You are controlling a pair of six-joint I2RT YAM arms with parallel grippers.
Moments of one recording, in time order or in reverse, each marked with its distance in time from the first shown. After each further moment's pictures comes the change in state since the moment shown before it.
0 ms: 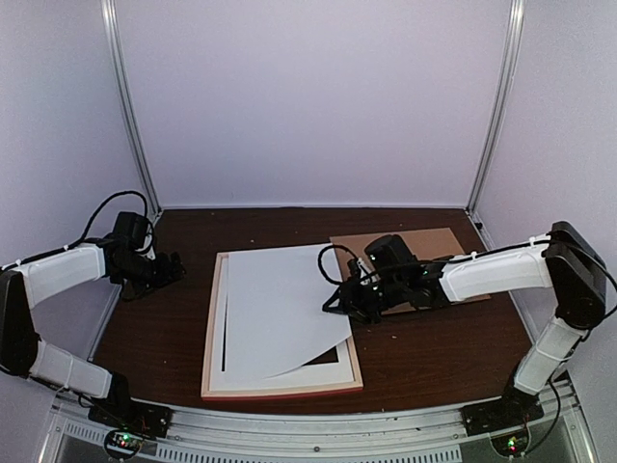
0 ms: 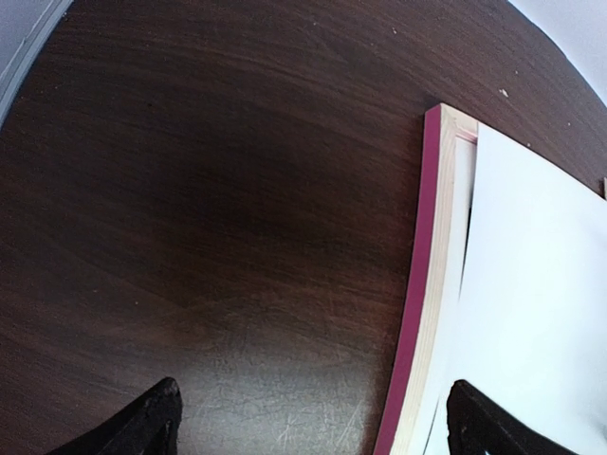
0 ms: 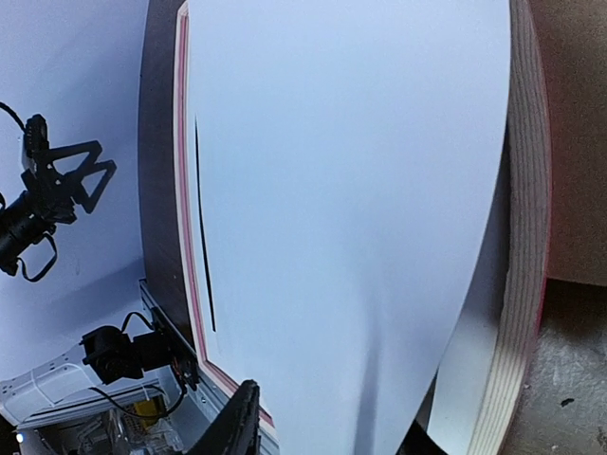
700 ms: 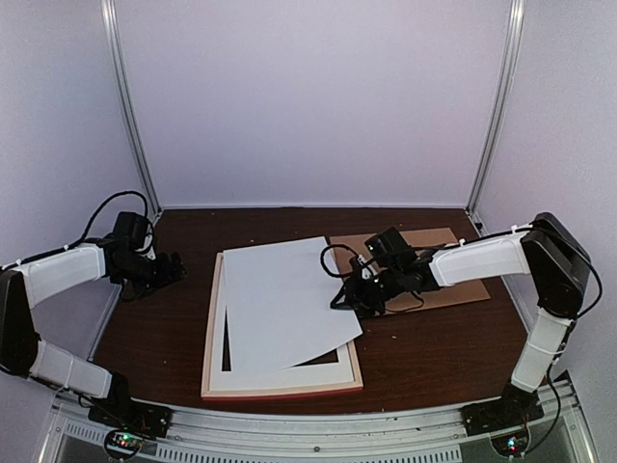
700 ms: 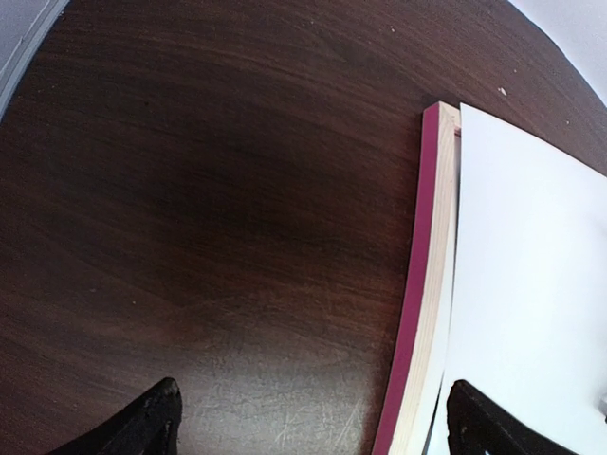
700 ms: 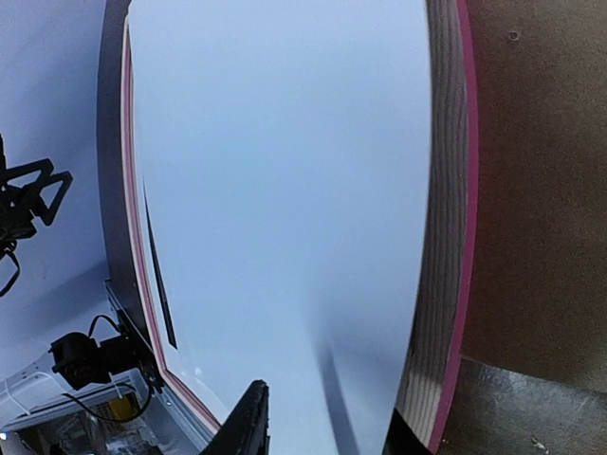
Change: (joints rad) left arm 0.000 0.000 0.000 0.000 0.005 0.000; right arm -0.105 0.128 0.110 -0.132 -0.075 -0.158
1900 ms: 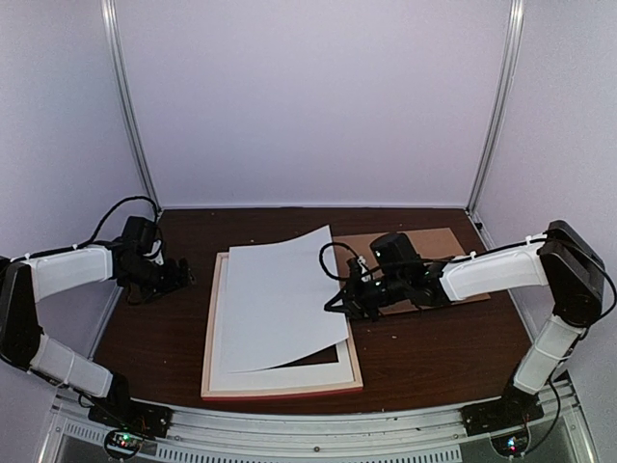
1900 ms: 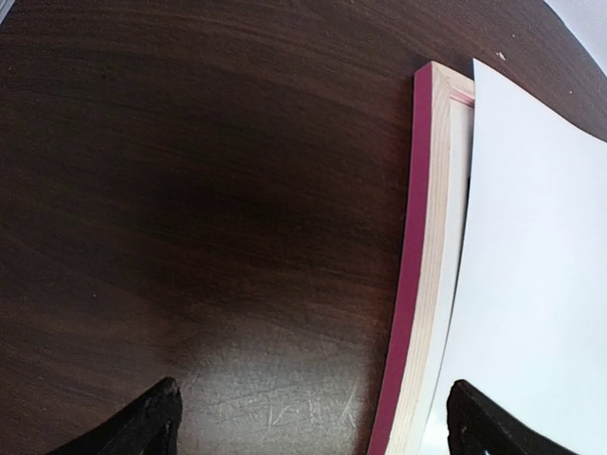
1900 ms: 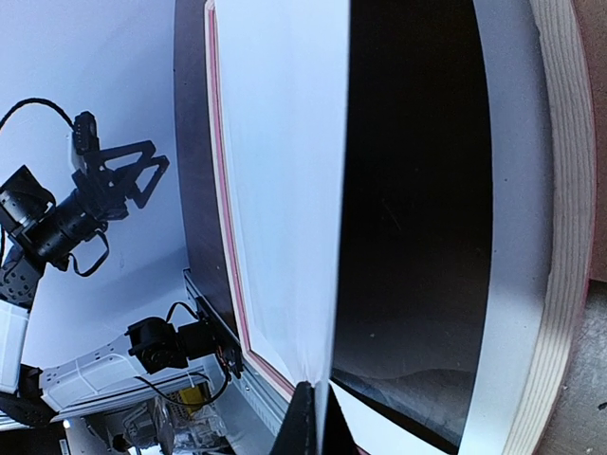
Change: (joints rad) left arm -0.046 0.050 -0.018 0.034 0.017 -0.012; right arm 0.068 -0.102 -0.126 0.231 -0.058 0.227
